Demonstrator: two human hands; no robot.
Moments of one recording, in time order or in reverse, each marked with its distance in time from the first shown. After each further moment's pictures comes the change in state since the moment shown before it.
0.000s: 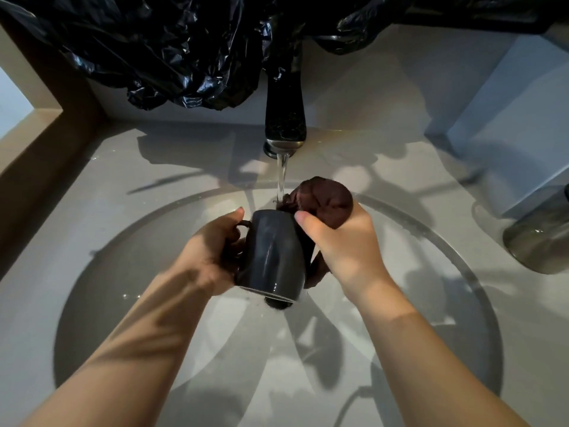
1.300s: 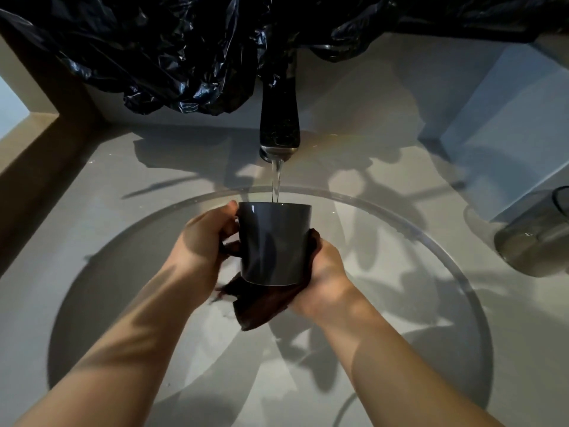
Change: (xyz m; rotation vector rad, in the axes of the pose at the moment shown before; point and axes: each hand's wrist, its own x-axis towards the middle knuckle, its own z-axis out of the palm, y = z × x) left_hand -0.023 -0.003 0.011 0.259 0.016 0.580; right_hand 0.008 0.040 0.026 0.800 -0.113 0.833
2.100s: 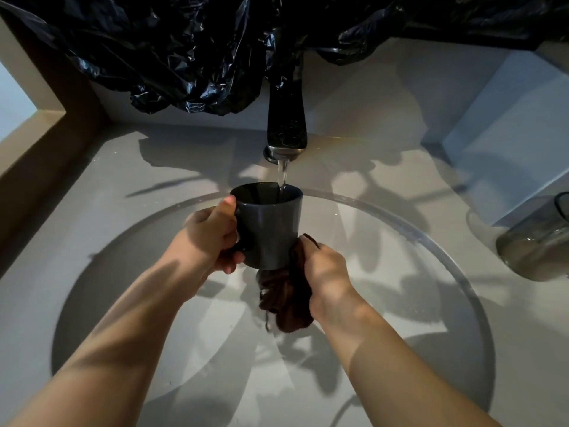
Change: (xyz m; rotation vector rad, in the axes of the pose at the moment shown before) left_hand 0.002 0.007 -0.014 0.317 -0.102 0.038; right_hand 0.004 0.001 -0.009 -0.471 0.285 -0.334
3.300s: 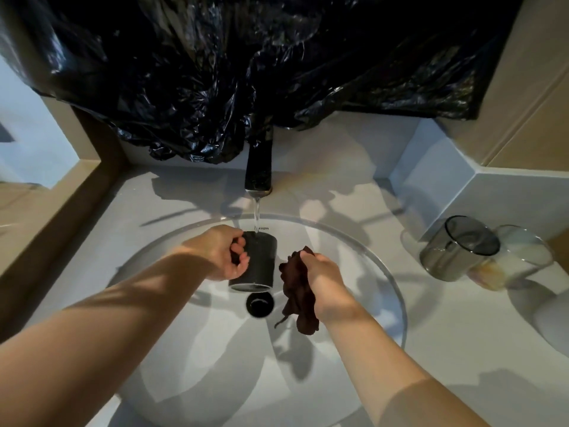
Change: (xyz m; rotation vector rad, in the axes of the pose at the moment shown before) left_hand 0.009 0.030 0.021 -0.278 -0.070 -0.618; right_hand -0.055 -0.038 -0.040 -0.090 0.030 -0.032
